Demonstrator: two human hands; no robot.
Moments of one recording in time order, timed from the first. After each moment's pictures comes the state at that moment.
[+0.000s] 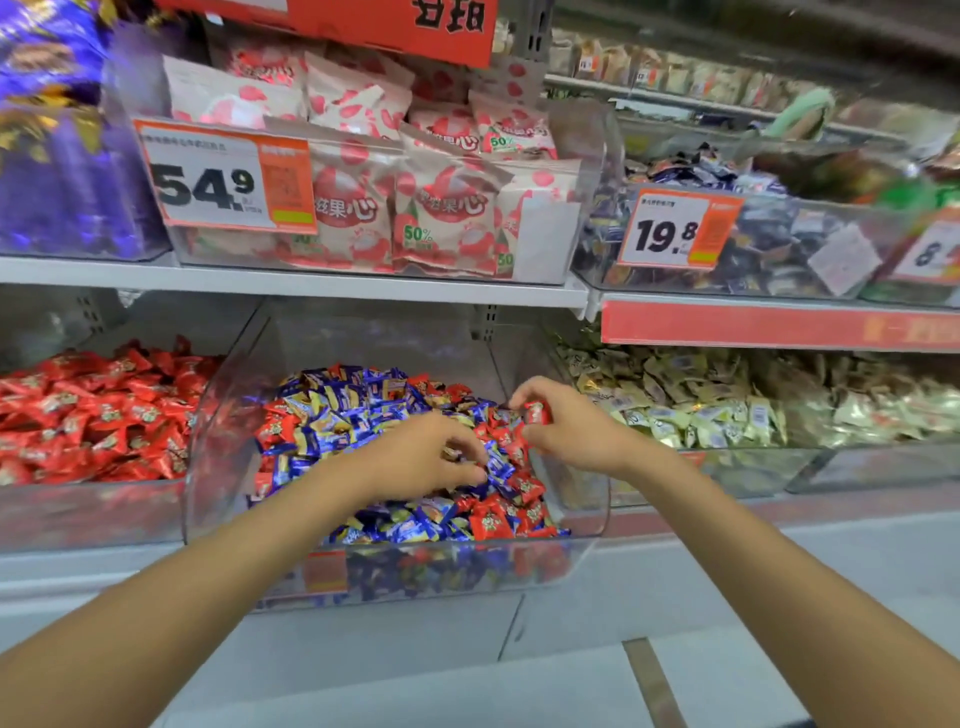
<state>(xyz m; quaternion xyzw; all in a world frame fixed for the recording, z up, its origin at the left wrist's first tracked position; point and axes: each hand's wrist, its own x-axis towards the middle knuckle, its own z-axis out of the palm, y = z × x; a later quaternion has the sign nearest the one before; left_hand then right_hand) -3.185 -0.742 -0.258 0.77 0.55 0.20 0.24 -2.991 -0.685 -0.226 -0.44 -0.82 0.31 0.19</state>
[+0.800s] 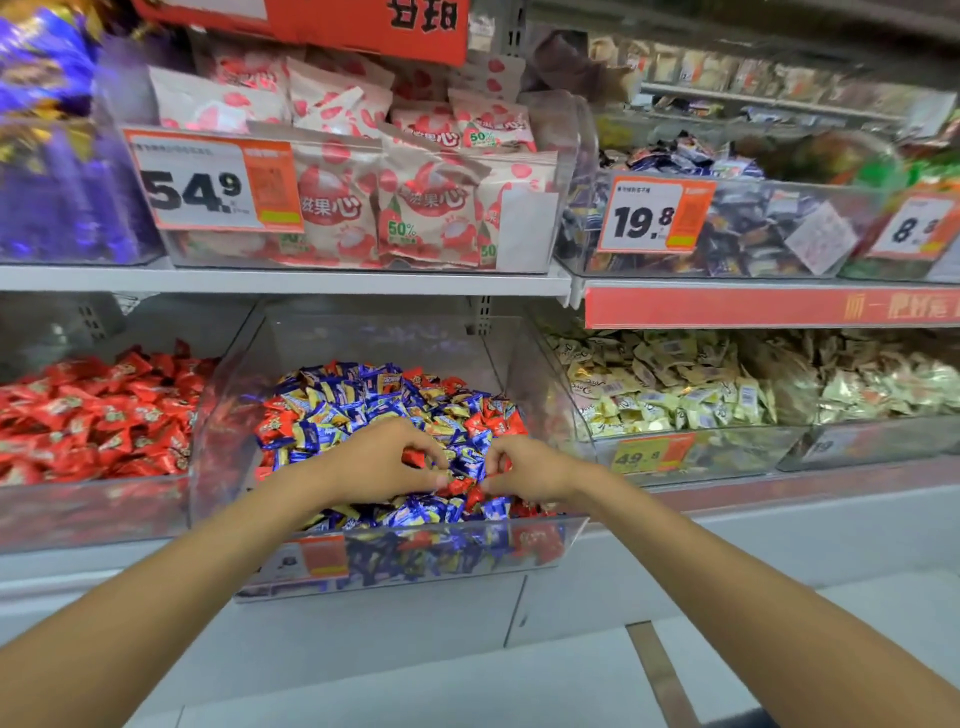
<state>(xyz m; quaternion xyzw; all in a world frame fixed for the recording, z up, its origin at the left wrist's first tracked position) -3.200 -0.767 -0.255 0.74 0.61 0.15 0.24 -3.003 -0.705 -0.268 -0.45 -0.81 0.37 0.04</state>
